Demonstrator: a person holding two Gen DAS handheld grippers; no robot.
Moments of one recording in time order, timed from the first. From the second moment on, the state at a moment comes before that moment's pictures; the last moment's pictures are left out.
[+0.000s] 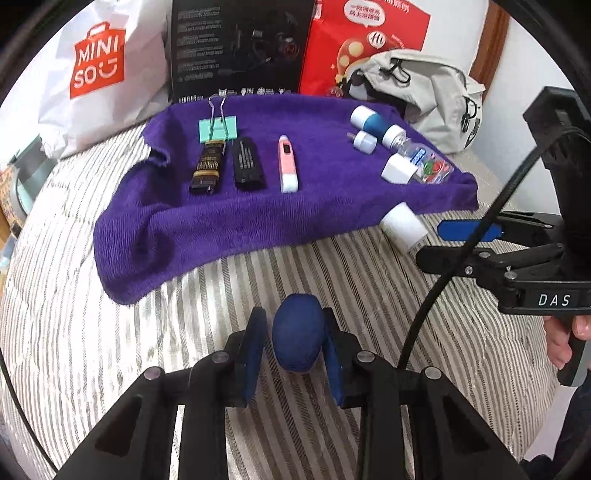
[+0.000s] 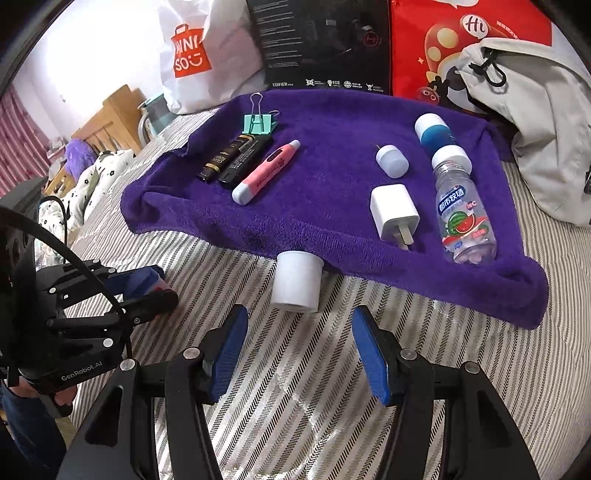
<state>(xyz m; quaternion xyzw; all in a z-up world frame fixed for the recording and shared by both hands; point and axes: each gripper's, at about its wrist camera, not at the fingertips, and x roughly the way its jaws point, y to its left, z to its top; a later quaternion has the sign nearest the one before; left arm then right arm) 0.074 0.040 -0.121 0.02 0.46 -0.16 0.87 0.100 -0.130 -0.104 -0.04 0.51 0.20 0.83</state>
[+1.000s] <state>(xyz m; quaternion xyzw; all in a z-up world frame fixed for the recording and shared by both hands) 0.074 0.049 -0.123 0.00 0.46 -0.16 0.87 0.089 -0.130 -0.118 -0.09 0.49 0.19 0.84</state>
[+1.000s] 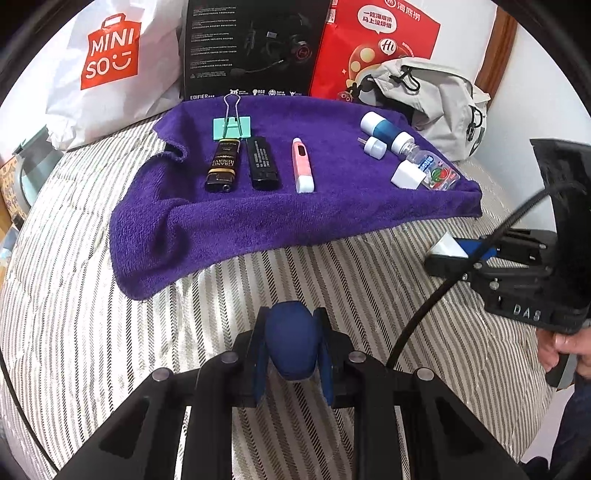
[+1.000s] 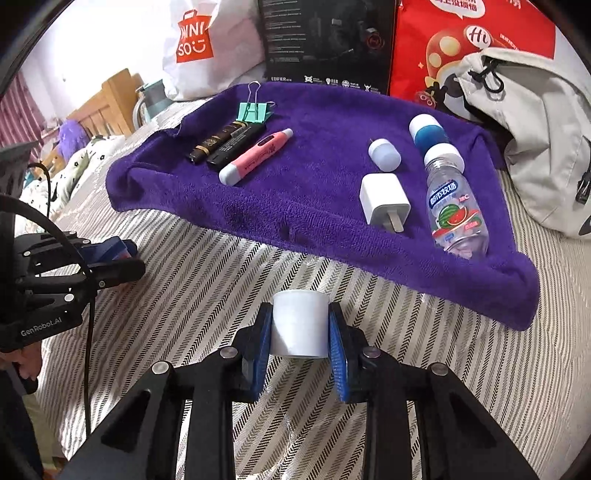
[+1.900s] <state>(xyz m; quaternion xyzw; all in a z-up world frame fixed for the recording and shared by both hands) 0.102 0.060 -0.072 -0.02 0.45 -0.15 0.88 0.128 -0.156 -0.053 -0.04 0.45 0.24 0.86</state>
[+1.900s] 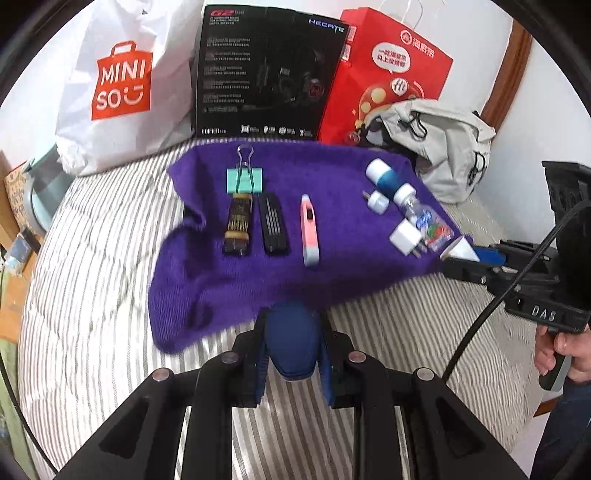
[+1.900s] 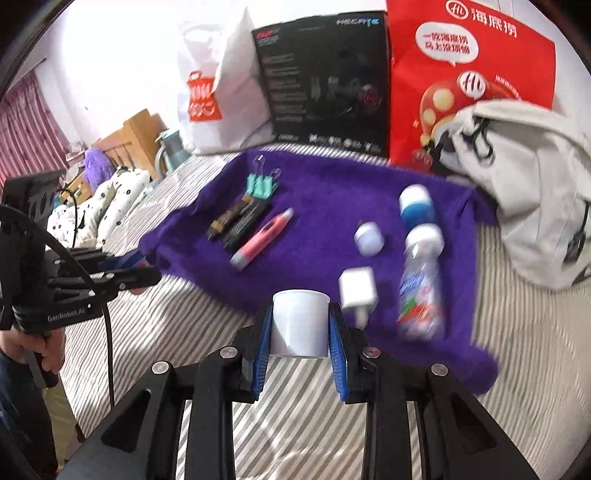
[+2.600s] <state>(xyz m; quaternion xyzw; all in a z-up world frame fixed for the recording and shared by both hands) 0.172 0.057 -0.075 -0.01 0.46 -0.14 0.88 0.293 -0.129 -0.094 -0.08 0.48 0.19 0.85</state>
